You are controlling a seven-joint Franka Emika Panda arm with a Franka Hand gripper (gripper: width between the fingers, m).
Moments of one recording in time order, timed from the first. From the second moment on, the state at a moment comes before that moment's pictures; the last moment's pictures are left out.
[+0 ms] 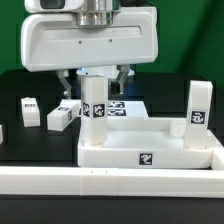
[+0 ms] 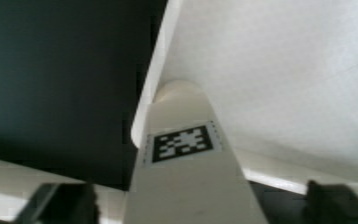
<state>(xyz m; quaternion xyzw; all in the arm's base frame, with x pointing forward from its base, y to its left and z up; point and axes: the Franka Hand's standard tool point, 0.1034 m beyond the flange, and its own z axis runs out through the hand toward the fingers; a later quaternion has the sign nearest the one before) 0.563 -0.054 0.103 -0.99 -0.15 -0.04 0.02</state>
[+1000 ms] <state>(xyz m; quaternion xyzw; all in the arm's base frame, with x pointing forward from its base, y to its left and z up) 0.562 -0.052 0.102 -0.98 0.17 -0.03 0.03</state>
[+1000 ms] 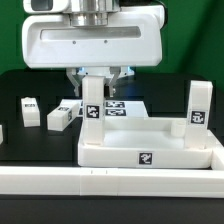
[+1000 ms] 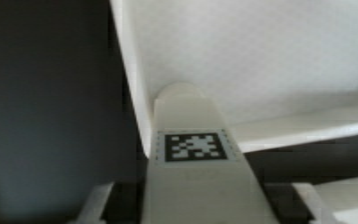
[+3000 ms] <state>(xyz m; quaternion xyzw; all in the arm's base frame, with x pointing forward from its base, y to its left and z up) 0.567 -0.048 0.102 -1.00 0.04 -0.03 0.03</state>
